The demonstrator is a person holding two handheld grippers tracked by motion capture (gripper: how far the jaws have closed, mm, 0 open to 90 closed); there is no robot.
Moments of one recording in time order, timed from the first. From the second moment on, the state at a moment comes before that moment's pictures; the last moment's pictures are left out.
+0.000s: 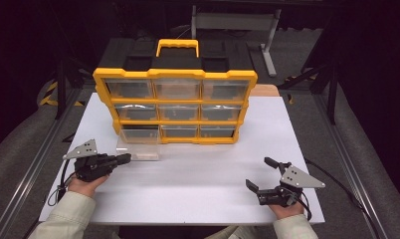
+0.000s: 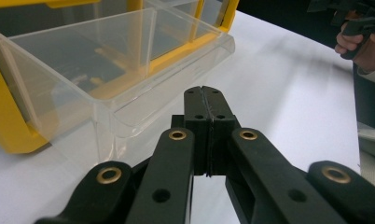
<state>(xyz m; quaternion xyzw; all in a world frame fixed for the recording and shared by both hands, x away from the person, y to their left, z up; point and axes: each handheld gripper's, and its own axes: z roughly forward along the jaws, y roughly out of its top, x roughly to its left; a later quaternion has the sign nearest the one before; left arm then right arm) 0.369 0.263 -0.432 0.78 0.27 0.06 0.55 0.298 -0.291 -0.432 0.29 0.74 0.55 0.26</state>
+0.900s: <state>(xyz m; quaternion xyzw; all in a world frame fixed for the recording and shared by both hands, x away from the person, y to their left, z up) 0.385 0.250 -0.446 0.79 0.28 0.04 0.54 0.299 -0.290 -0.433 0.29 0.74 0.55 0.25</state>
